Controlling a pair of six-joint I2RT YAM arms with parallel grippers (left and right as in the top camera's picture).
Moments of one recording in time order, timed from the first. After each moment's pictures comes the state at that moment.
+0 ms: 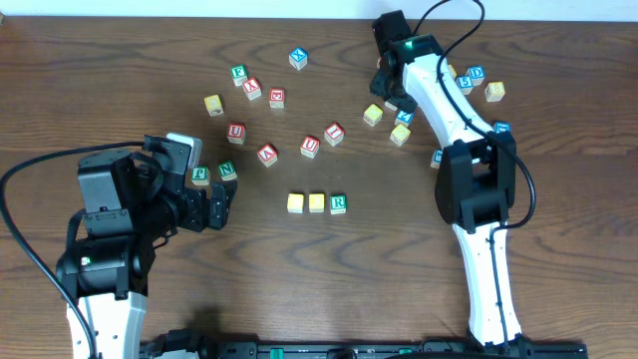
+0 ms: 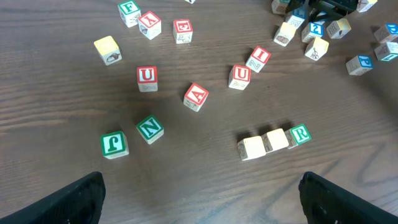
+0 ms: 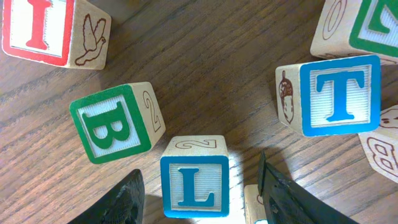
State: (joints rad) left arm 0.12 0.94 0.93 -0.81 0.44 0.20; right arm 0.29 2.53 2.28 -1.03 0.19 0.86
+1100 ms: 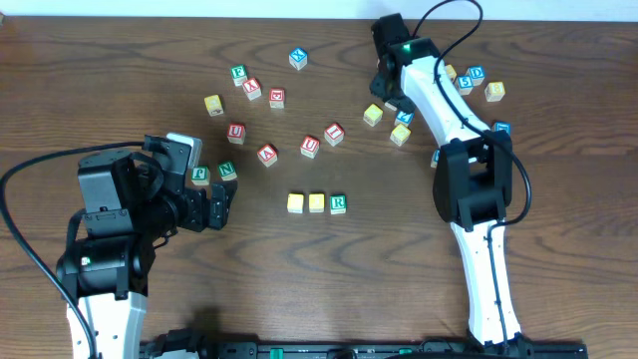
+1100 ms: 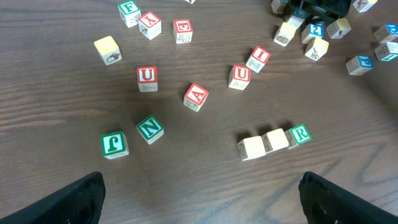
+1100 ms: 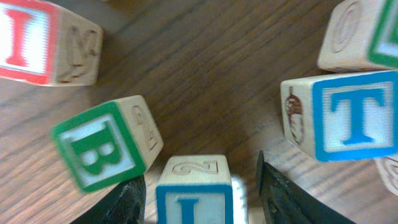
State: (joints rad) left arm 0.12 0.94 0.93 -0.81 0.44 0.20; right arm 0.29 2.57 2.28 -0.99 0.22 0.87
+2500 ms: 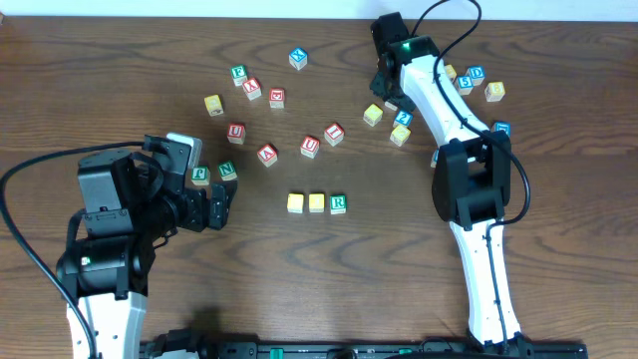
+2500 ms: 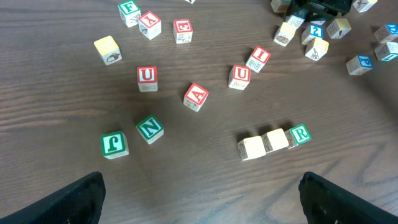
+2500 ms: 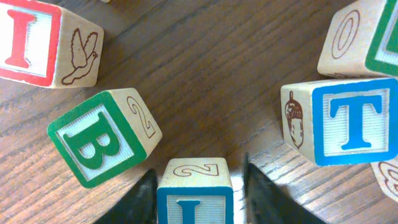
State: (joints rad) left arm 0.12 0.94 0.93 -0.81 0.44 0.20; right arm 0.29 2.58 2.31 -1.03 0.23 0.85
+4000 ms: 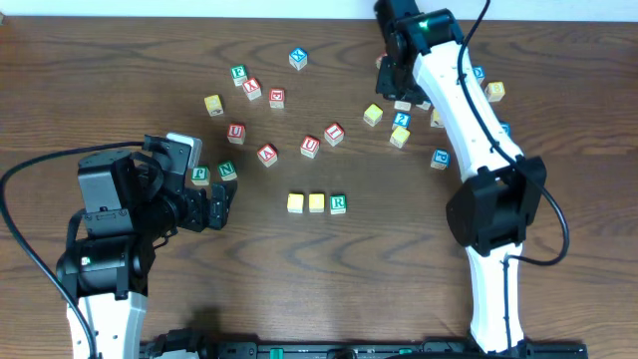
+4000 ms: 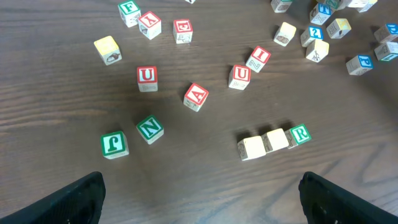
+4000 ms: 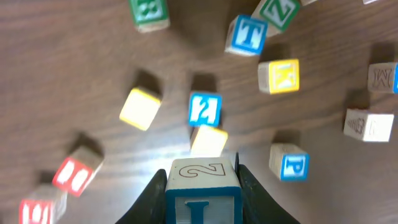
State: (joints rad) left arm 0.12 0.94 0.93 -0.81 0.44 0.20; right arm 0.35 2.30 2.32 -1.37 0.20 0.56
